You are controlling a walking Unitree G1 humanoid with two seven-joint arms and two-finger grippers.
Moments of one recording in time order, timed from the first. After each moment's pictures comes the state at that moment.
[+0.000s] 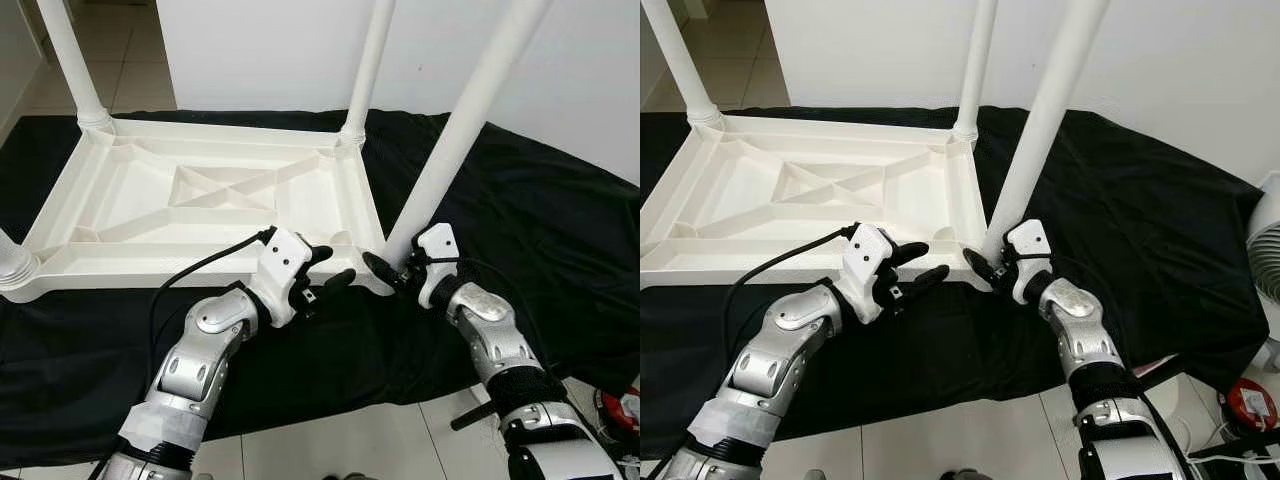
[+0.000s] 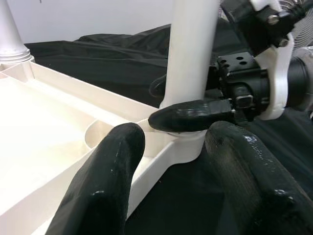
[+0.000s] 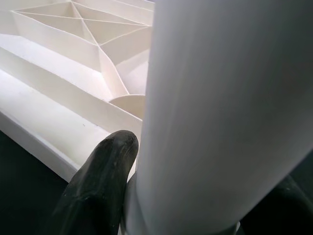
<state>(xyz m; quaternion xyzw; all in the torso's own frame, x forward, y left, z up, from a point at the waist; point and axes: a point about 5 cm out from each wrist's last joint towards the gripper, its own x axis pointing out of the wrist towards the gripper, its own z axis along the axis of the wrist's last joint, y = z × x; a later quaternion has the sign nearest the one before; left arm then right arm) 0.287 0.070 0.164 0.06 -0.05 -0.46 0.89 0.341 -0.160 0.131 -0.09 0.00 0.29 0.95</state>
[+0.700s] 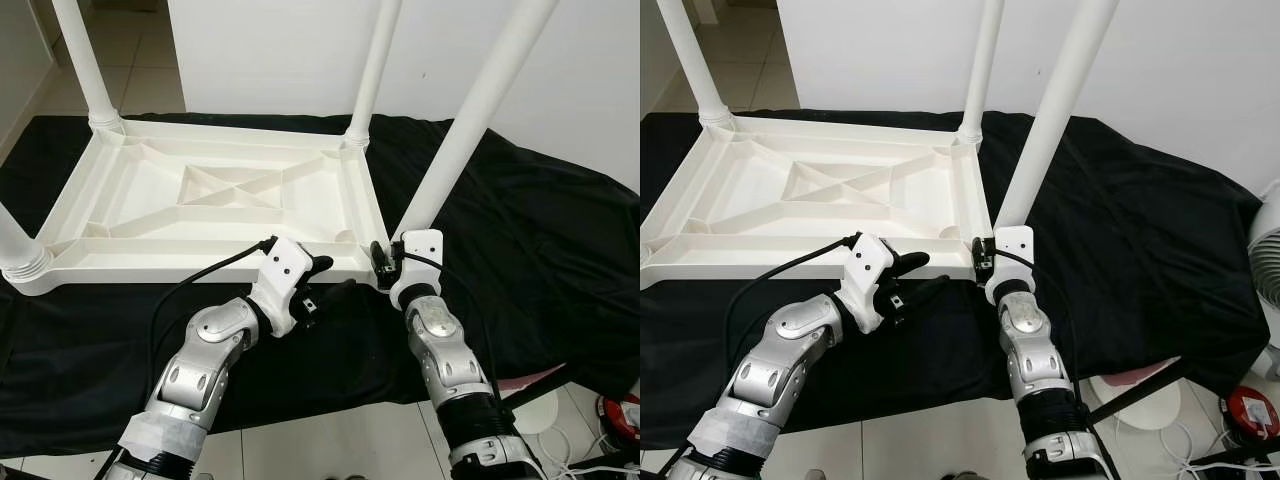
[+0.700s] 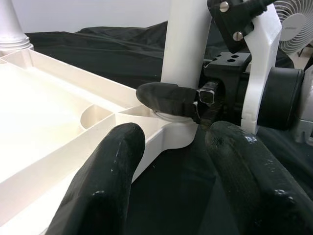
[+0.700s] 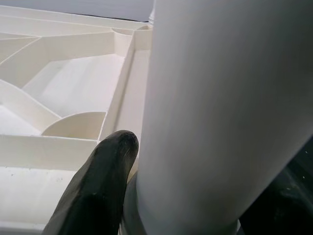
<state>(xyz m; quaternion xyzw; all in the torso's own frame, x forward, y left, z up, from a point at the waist) 0.282 0.070 0.155 0.06 -0.03 -0.46 0.89 0.327 -0.125 0.128 -0.02 -0.02 0.01 1.00</state>
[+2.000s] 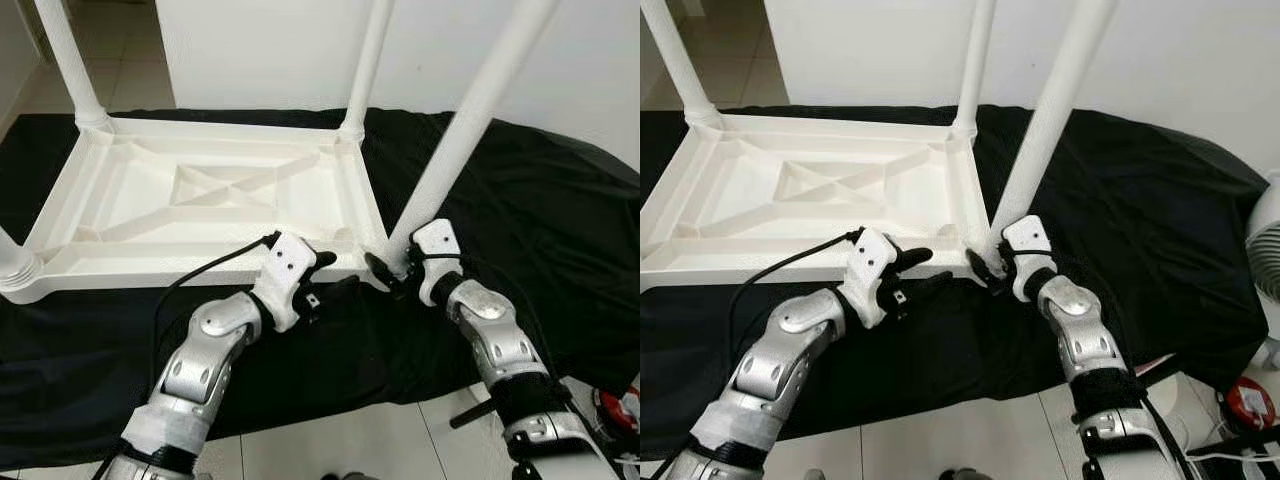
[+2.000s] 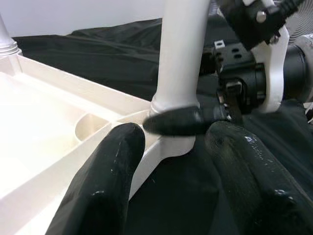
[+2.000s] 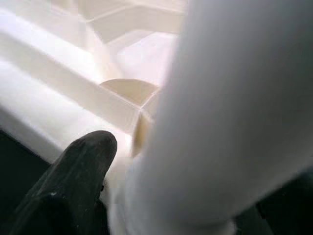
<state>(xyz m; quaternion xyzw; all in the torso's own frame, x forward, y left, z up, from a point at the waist) 0.285 0.068 0.161 0.06 -0.04 -0.46 0.88 0.338 -0.155 0.140 -0.15 0.00 0.29 0.95</state>
